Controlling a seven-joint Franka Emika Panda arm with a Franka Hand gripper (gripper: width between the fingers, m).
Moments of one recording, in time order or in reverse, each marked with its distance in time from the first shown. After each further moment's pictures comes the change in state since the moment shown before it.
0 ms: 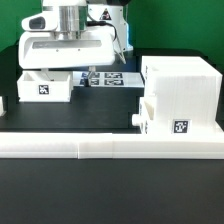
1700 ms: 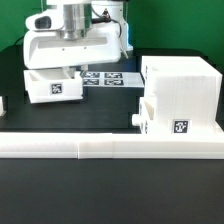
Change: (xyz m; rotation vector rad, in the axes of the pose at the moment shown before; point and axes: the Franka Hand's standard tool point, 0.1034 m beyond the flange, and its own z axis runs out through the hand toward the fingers) arm 0.032 -0.016 -0.018 0.041 -0.042 -0.101
